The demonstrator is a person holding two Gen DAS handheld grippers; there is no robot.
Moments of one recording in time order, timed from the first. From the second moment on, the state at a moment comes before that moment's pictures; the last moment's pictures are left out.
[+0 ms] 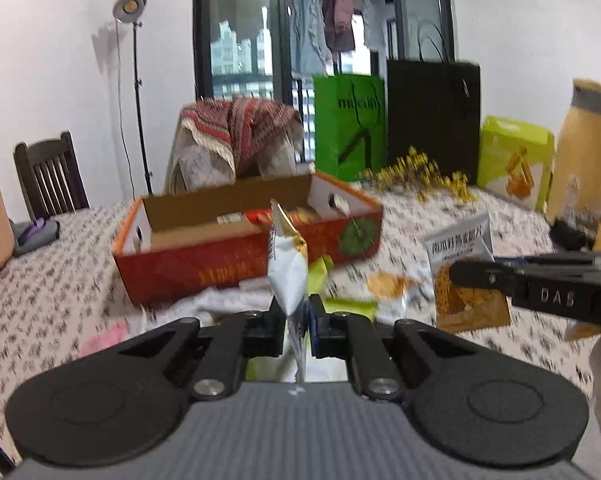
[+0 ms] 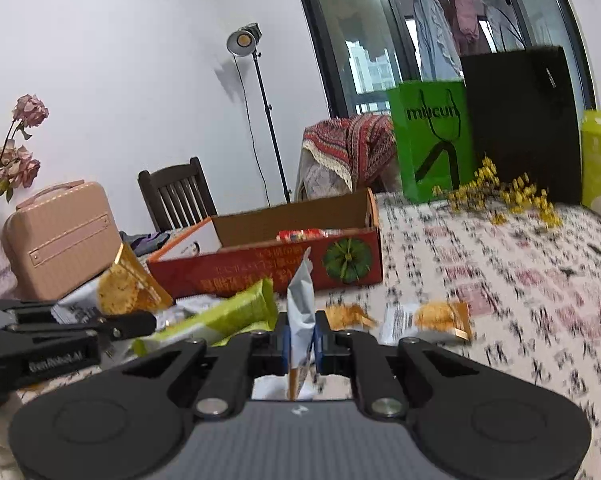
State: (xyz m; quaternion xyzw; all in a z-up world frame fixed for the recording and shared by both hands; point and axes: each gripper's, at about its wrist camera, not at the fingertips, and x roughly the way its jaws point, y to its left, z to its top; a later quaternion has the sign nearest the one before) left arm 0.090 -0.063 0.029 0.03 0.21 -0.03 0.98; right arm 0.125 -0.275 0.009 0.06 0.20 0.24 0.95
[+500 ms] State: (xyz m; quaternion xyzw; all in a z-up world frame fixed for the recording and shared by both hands) left arm 0.165 -0.020 0.078 -0.02 0.15 0.01 0.99; right arm 0.198 -0.225 0.069 0.04 0.14 0.24 0.96
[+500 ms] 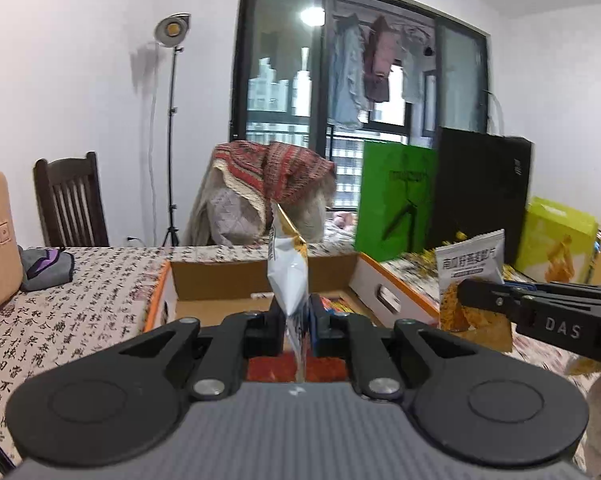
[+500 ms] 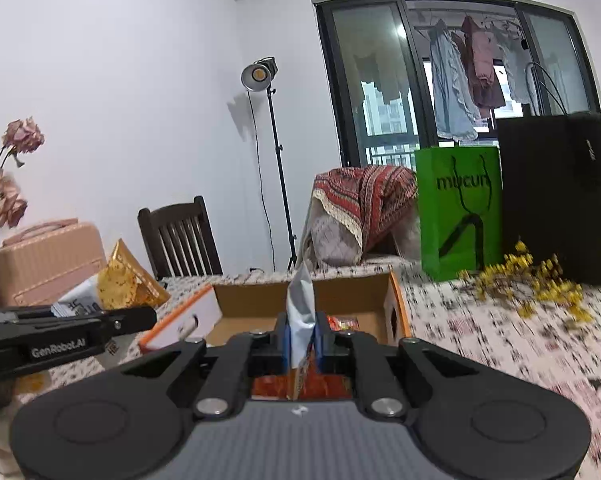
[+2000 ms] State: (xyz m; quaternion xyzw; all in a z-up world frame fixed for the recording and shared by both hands) left arm 0.290 0.034 0.026 -0.07 0.17 0.10 0.98; right arm 0.347 -0.175 0.009 0.07 0.22 0.21 0.95
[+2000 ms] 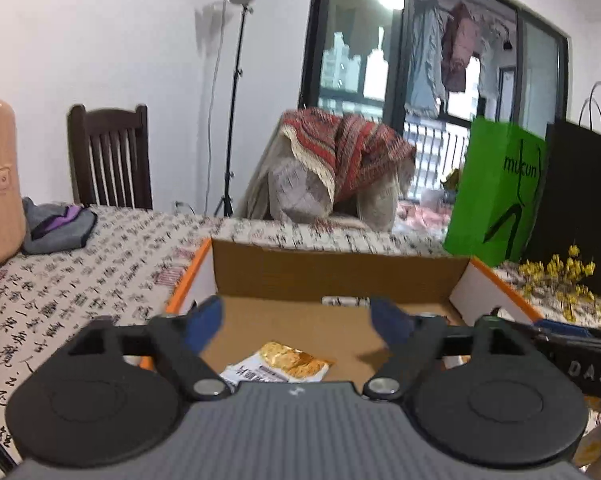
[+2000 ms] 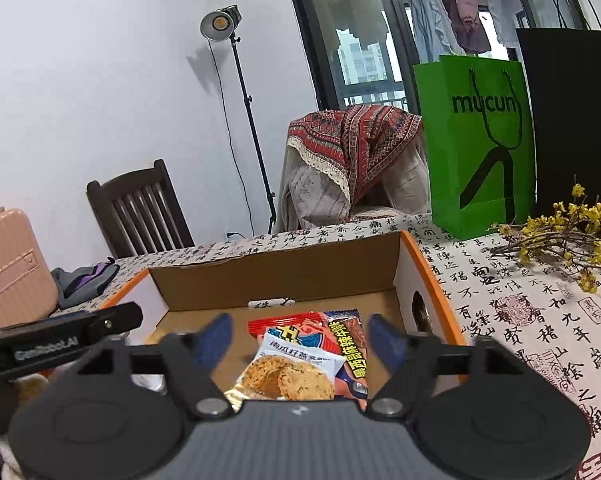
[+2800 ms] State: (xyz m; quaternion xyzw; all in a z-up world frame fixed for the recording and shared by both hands) left arm 0.257 0.036 0.064 -0.10 0.14 0.09 0.98; right arm 0.311 -0.185 0.051 0.05 0.17 0.22 0.96
